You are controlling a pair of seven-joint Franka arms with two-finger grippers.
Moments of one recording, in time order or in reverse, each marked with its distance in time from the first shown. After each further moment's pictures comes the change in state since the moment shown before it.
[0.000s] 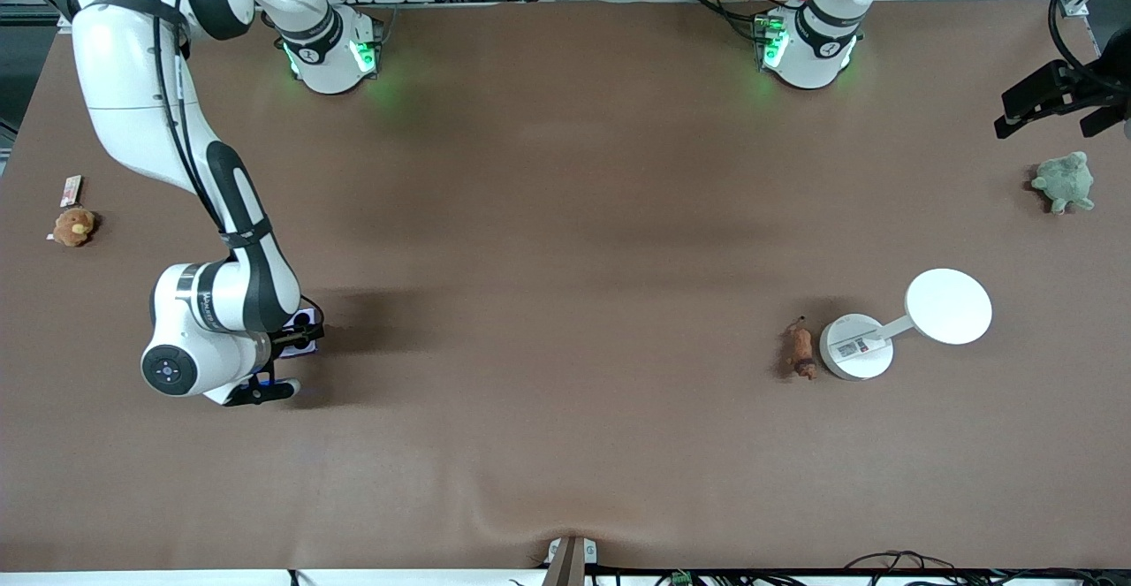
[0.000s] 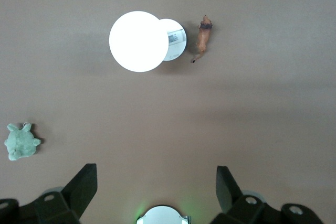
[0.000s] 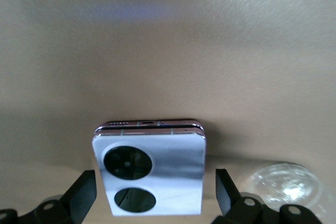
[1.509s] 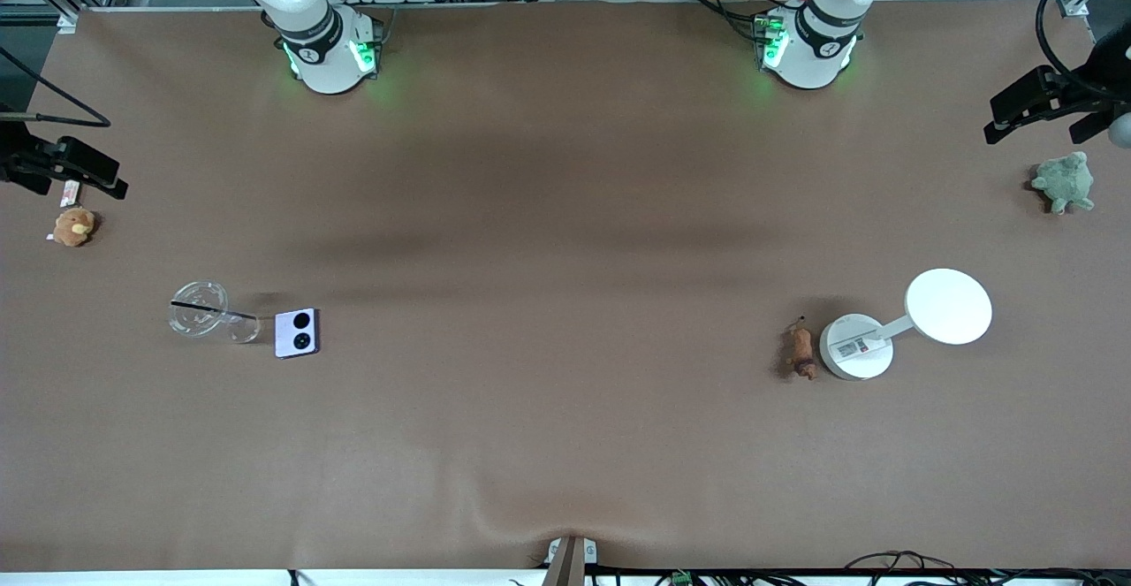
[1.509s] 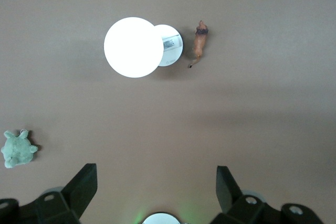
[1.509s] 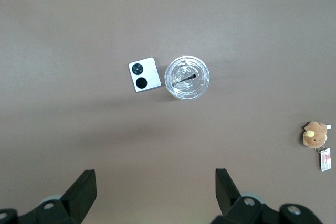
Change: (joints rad) left arm 0.002 -0.029 -0.021 -0.047 0.000 0.048 -0.011; right arm -0.072 -0.838 -0.012 -0.156 -0.002 -0.342 0.141
